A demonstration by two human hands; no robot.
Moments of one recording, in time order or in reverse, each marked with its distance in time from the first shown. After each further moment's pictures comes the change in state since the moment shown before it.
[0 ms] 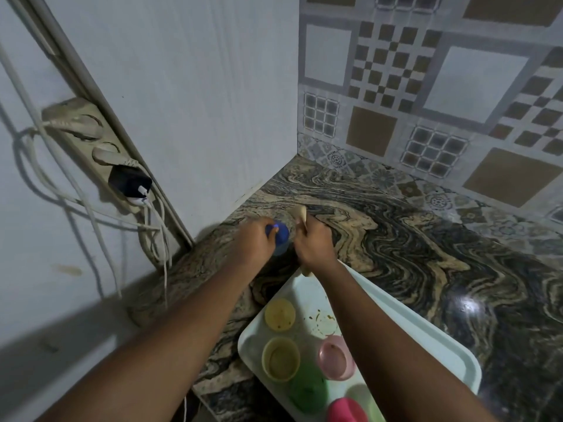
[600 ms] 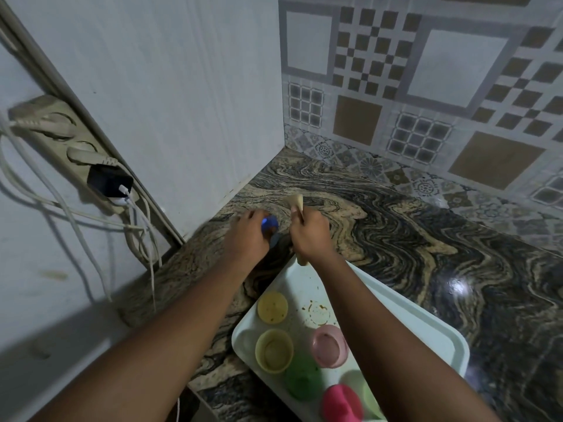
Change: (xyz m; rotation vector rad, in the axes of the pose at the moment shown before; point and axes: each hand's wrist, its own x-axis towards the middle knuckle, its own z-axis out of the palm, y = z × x) left_hand -0.003 0.004 0.004 0.235 -0.087 0.036; right_hand -0.002 0.001 -0.012 0.031 0.067 -0.007
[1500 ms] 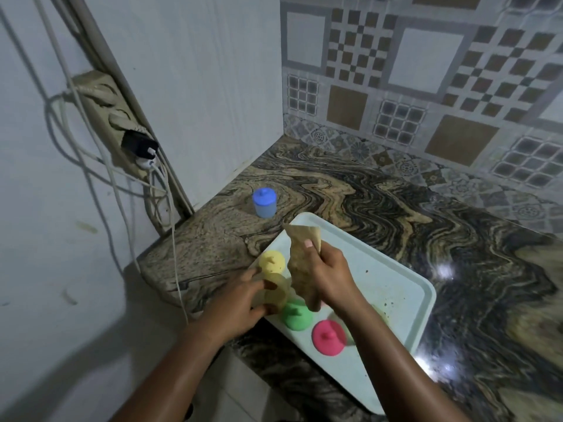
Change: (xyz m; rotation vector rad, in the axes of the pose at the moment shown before) left_hand -0.217 -0.015 -0.018 -0.160 -0.375 0.160; right_hand -0.186 0.017 -0.051 0.373 -0.110 0.152
